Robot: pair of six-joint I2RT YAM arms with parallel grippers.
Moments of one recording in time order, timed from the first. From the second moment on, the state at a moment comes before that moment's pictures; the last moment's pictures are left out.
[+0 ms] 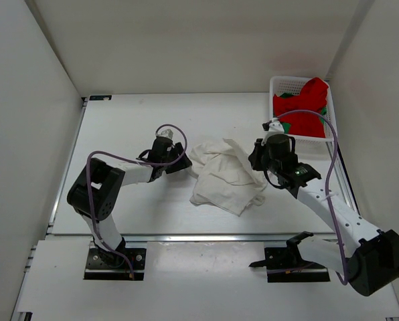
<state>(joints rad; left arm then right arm) -0.47 1.74 0.83 0.21 0.06 -0.70 0.46 1.08 0.81 -0.29 0.08 0.34</state>
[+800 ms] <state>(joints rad) -0.35 1.78 1.44 -0.12 0.12 -0.67 0.33 1.56 1.56 -0.48 -0.07 0.25</state>
